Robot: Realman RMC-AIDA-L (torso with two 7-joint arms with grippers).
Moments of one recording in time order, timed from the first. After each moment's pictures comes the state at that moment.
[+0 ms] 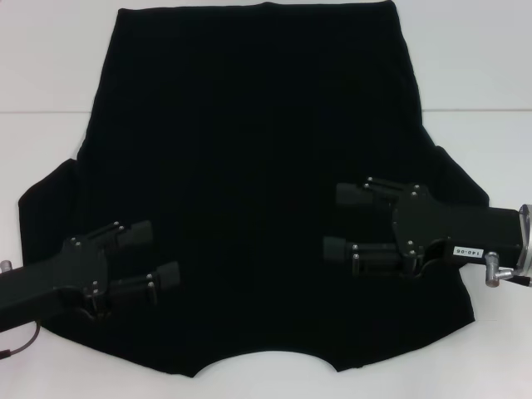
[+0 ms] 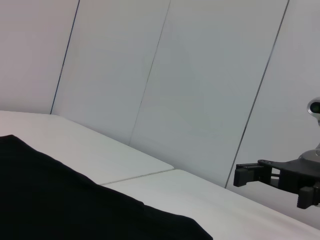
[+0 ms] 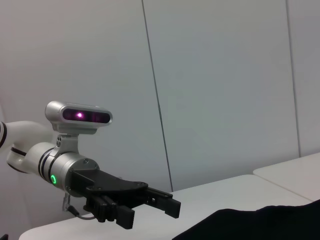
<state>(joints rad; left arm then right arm) -0.42 -2.10 0.28 0.62 2.13 1.80 -1.23 0.62 2.07 -0.71 -0.50 -1.87 -1.64 1.19</state>
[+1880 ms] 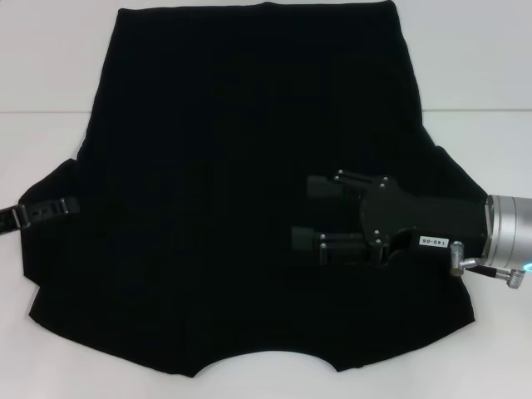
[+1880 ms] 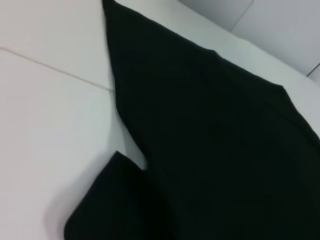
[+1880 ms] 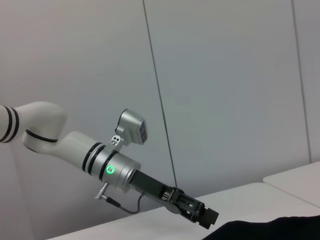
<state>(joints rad) -0.50 -2.06 0.28 0.78 2.33 1.27 -2.03 0.68 2.09 -0.71 -0.45 -1.86 -1.60 1.19</state>
